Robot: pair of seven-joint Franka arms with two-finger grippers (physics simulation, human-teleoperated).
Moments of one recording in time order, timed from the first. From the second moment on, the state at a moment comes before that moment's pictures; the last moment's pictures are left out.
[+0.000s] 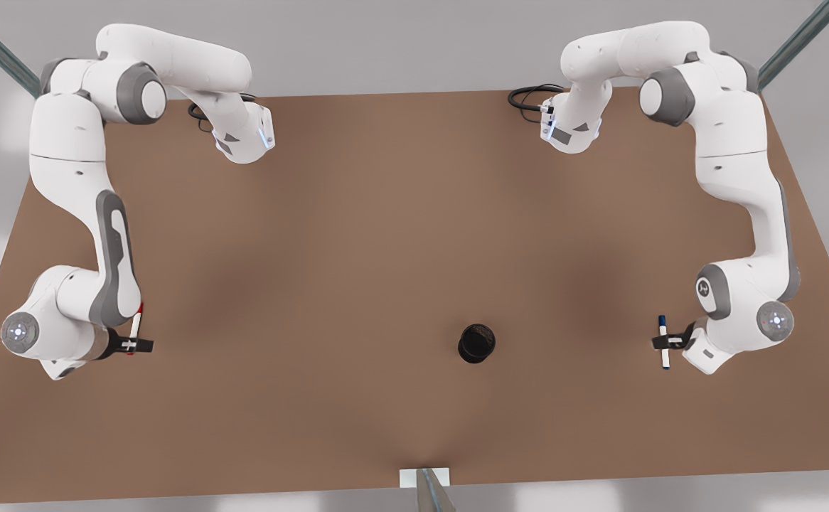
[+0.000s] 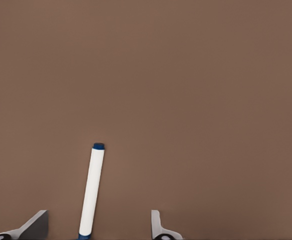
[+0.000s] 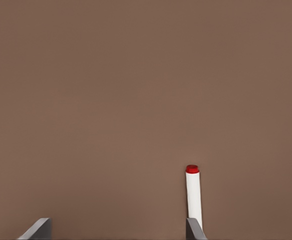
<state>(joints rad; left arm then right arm) 0.20 0.78 -0.06 -1.40 0.04 2.12 0.13 -0.25 0.69 0.01 -1.50 -0.03 2.08 -0.14</state>
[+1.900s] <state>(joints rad) 0.24 0.92 -0.07 -1.35 0.03 2.29 0.38 -0.35 0.59 0.09 -1.58 -0.07 2.16 -0.39</state>
